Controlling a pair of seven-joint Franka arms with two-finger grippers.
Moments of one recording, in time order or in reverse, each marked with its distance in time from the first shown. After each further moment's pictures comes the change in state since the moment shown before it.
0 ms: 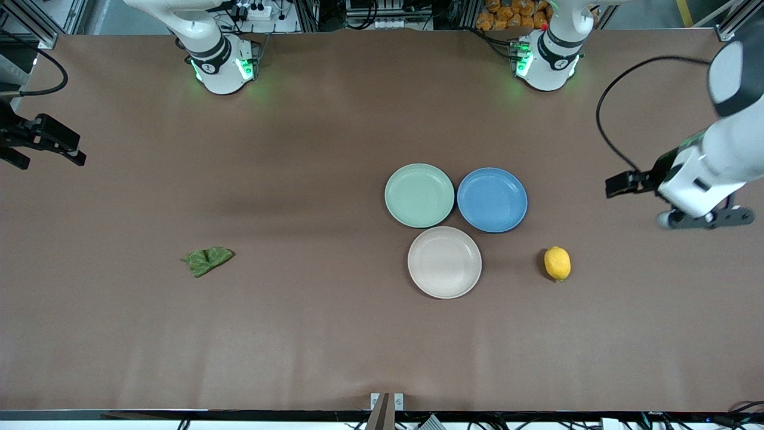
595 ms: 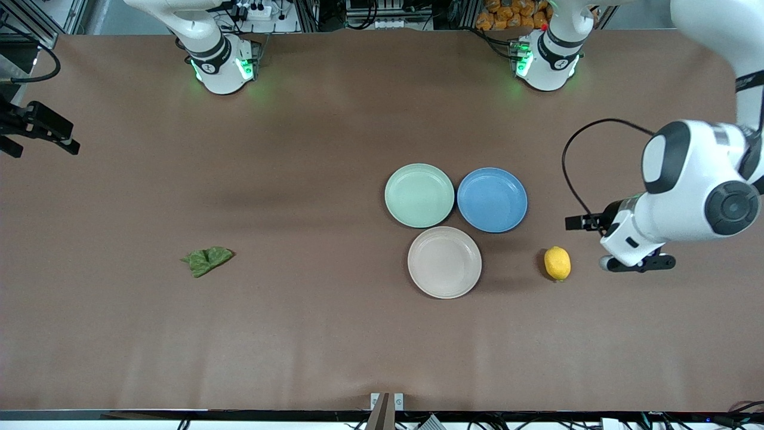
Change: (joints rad) left arm -0.019 0.182 -0.002 -0.051 -0.005 0.168 -0.028; right arm -0.001 -0.024 -0.007 -0.007 -0.003 -0.060 0.000
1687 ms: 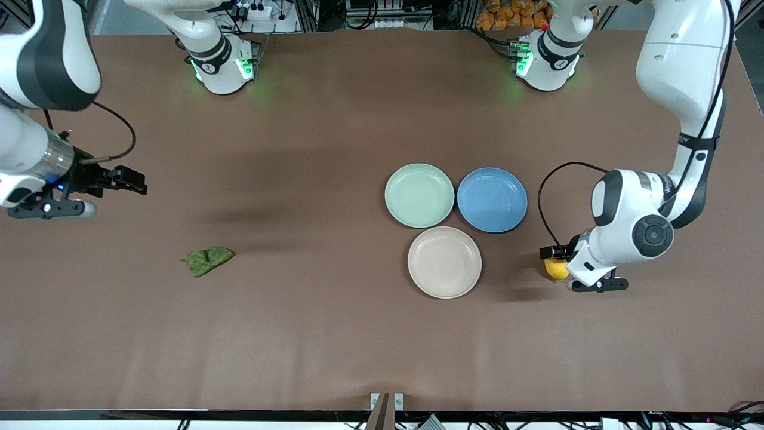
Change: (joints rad) left arm 0.005 0.184 0.005 -0.135 0.041 0.398 0.000; right arm 0.002 0.109 0.015 -0.299 0.000 0.279 0.015
